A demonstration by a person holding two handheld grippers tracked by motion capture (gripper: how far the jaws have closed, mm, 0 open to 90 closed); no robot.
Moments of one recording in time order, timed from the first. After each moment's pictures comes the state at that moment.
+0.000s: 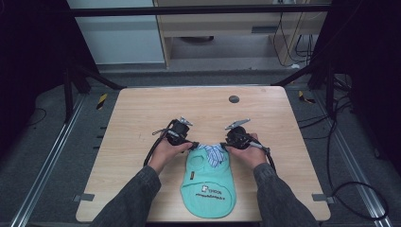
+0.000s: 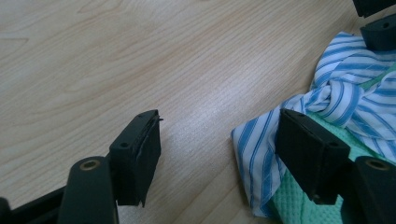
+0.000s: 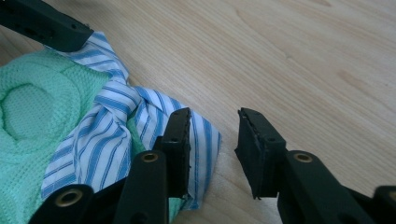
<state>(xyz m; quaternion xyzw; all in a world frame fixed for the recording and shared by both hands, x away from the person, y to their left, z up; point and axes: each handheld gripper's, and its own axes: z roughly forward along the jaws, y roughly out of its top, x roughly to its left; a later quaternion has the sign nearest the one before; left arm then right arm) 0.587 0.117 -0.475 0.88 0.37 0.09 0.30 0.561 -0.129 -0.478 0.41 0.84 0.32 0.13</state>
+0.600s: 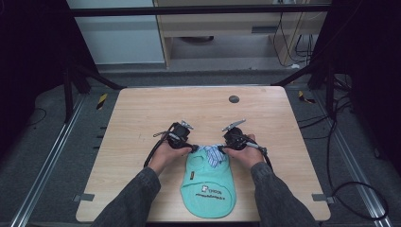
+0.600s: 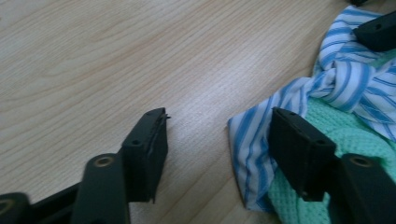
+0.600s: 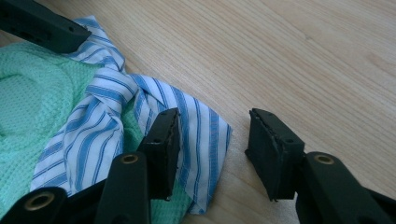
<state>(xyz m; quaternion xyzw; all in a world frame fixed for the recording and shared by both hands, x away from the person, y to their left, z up) 0.582 0.115 -0.483 0.88 0.36 0.09 0.29 0.564 -0.121 -0.486 0.42 0.85 0.30 0.11</state>
